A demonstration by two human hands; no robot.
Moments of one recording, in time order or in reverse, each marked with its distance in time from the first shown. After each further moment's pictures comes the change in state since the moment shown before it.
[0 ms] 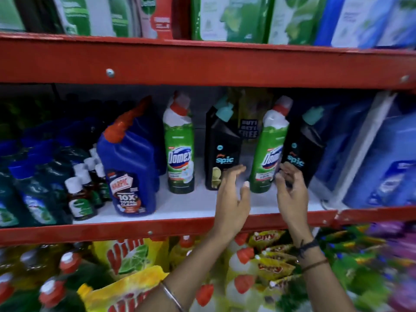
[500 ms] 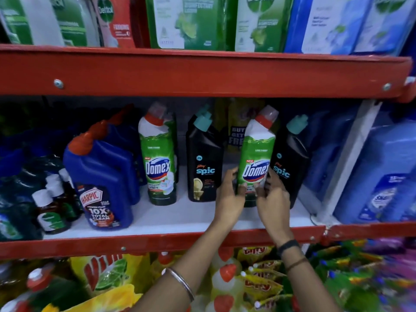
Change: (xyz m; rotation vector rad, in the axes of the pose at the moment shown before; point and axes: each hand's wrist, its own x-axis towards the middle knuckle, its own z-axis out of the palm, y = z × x) left_hand 0.052 -0.022 0.059 -0.089 -0.001 -0.228; right_hand 0.033 0.027 0.004 -0.347 -0.037 -0.076
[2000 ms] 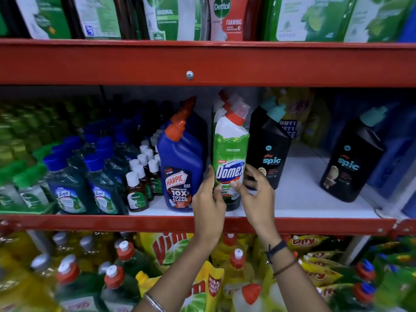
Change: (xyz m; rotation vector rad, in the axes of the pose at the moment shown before) left_hand -0.067 -0.013 -0.191 0.278 0.335 0.153; right_hand -0.090 -0.140 0.101 0.454 -0.207 0.026
